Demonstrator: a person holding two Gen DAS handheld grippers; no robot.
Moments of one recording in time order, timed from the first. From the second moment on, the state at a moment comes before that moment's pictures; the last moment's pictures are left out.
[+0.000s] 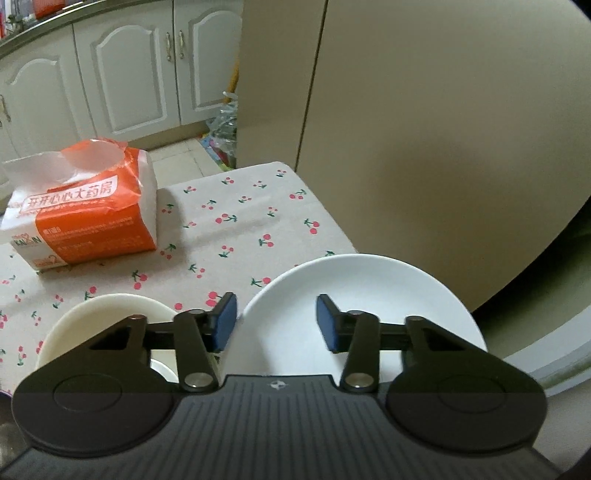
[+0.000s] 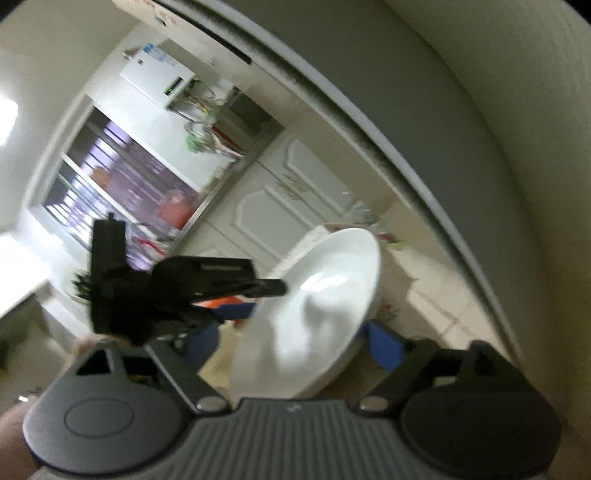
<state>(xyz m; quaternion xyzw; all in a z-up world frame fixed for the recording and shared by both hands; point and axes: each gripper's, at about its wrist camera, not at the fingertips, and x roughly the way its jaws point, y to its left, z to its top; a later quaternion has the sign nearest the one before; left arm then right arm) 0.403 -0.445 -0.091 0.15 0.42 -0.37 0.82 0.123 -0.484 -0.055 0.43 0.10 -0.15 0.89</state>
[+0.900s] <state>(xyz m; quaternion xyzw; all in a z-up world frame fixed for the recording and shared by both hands) 0.398 -0.423 -0.091 0.11 0.41 -0.38 0.83 0.151 -0.486 -0.053 0.34 0.14 -0.20 0.91</state>
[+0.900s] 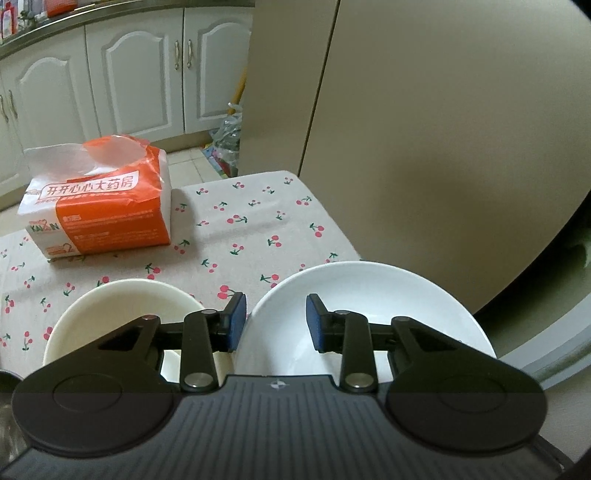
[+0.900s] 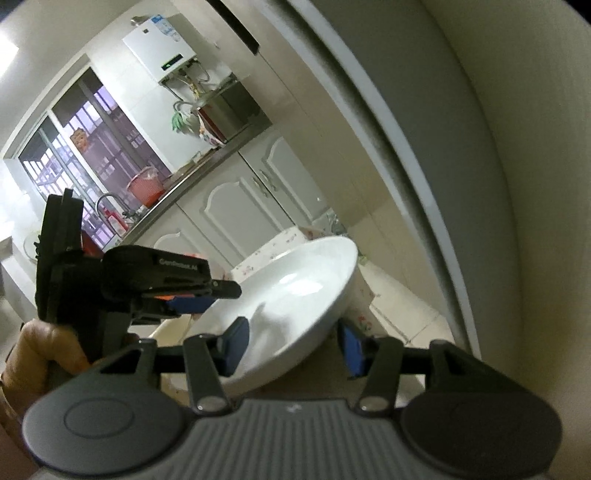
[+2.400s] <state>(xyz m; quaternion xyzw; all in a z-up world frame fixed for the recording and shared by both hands) 0.278 -0.165 -0.014 -0.03 0.36 -0.32 0.87 0.108 -0.374 0.003 0.26 0.14 -0.06 0.95</state>
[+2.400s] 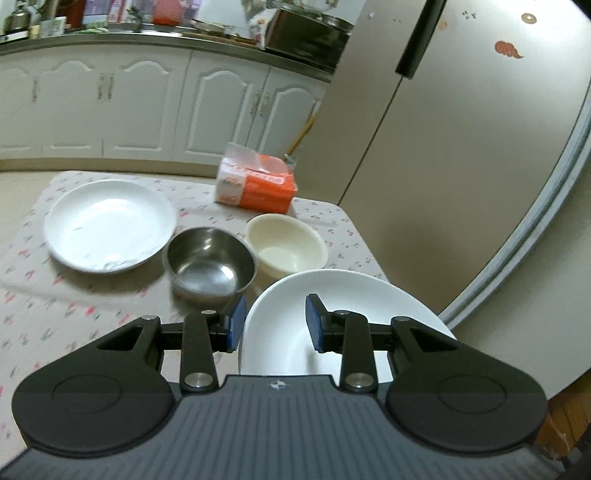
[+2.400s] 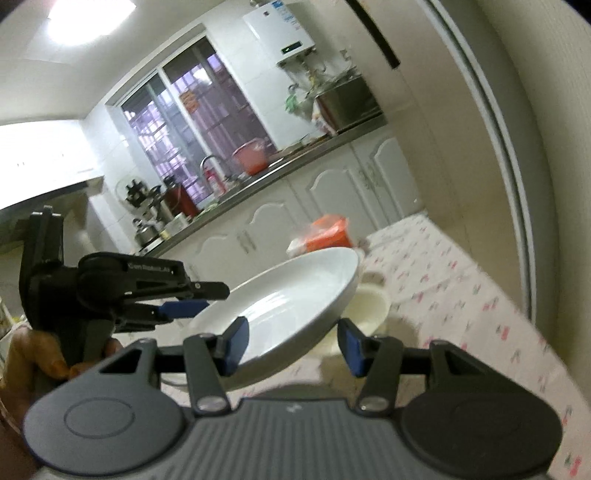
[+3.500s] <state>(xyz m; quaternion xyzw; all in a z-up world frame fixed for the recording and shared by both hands) 0.202 -0.097 -0.058 -0.08 0.39 -0.26 0.88 0.069 -0.335 -0.042 0.25 0.22 -0.04 0.94</state>
